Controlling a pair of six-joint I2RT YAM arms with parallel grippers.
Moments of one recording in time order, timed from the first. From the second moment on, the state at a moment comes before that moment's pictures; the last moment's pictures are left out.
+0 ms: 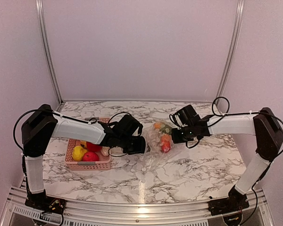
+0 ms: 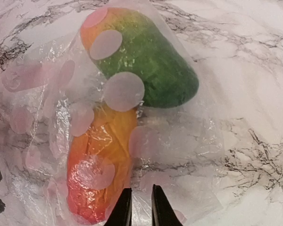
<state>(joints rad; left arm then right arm) -0.94 2.00 1.30 -0.11 0.14 -0.78 0.60 1.67 0.99 -0.29 0.08 0.37</state>
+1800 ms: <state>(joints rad) -0.92 1.99 1.26 -0.09 0.09 -0.78 0.63 1.83 1.05 -0.26 0.14 0.37</state>
